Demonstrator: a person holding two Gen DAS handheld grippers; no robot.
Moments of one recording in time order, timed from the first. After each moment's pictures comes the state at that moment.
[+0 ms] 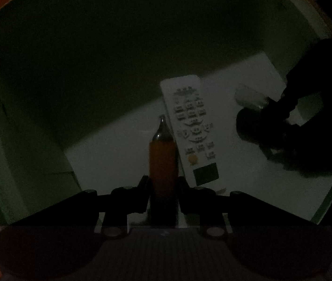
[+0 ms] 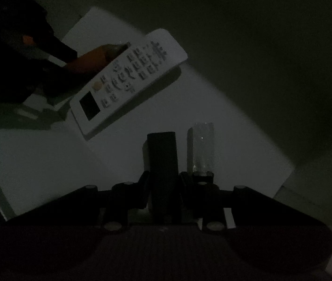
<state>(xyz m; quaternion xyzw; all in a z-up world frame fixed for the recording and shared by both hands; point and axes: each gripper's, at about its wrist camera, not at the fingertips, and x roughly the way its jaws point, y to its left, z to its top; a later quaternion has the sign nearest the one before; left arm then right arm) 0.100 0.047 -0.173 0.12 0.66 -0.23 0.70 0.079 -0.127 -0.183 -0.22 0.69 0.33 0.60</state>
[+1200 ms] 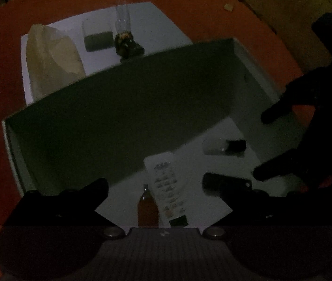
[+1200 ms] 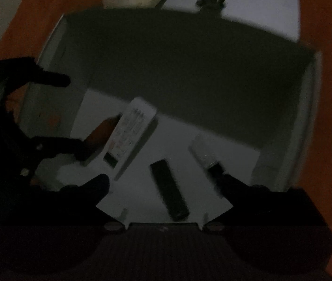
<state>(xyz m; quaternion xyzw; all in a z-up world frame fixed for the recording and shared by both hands) 0.127 0.037 -0.093 0.07 0.59 -0.28 0.76 0.123 -0.168 -0.095 -0.04 0.69 0.26 0.67</state>
